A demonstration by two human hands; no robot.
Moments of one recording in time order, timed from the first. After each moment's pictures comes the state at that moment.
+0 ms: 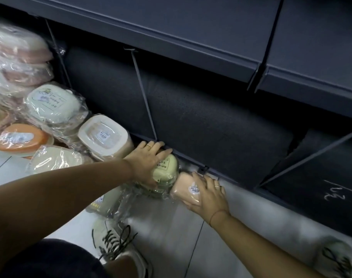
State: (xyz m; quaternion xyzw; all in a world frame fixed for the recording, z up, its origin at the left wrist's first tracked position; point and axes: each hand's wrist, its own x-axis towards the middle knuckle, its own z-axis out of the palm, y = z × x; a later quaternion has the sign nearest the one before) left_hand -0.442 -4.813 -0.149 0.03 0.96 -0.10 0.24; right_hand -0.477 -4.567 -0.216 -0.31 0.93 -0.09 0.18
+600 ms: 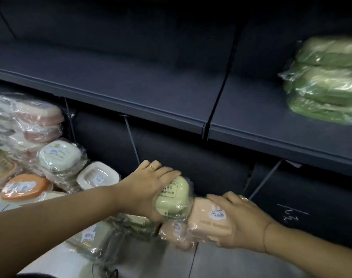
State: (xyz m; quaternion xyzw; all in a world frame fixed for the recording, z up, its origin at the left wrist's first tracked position) left_hand -0.432 -4.749 0.012 0.13 0.99 -0.02 0.04; right_hand -0.519 -4.480 -0.006 -0.41 0.88 -0.05 0.24
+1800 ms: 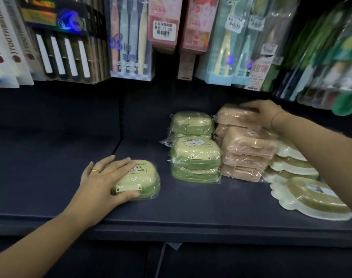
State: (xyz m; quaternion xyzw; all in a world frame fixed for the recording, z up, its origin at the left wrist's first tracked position) left_hand -0.646 -4.663 0.077 0.07 0.95 0.21 -0.22; right_hand -0.851 -4.270 0.246 -0.11 0.97 -0.14 -0.14
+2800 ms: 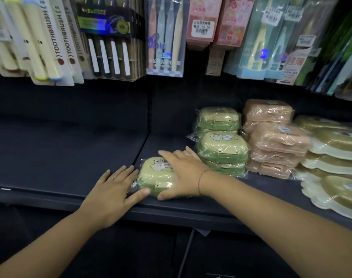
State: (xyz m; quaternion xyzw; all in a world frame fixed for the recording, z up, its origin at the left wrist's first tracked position) left_hand -0.602 -4.687 0.075 -0.01 0.99 0.09 -0.05; right_hand -0.692 -4.490 0.137 -0.38 0.92 -0.04 0.01
